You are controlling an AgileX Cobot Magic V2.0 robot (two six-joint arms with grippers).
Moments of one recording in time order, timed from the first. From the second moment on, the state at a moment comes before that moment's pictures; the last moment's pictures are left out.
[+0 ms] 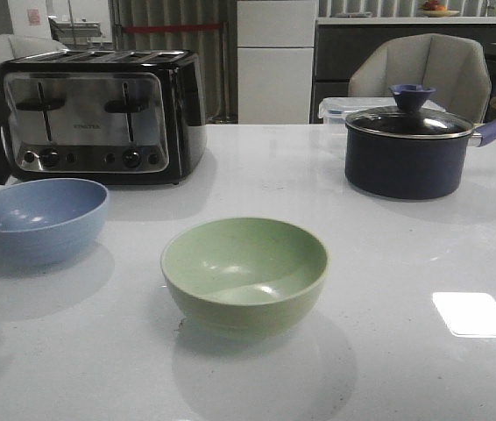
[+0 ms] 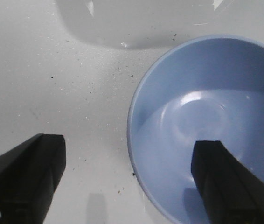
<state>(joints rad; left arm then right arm) -0.08 1.73 -1.19 -0.05 0.63 0.07 0.58 0.70 -0.69 0.28 0.79 -0.23</state>
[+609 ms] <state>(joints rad) -0.08 1.91 -1.27 -0.05 0.65 0.07 0.58 0.70 -0.69 0.28 0.79 -0.22</state>
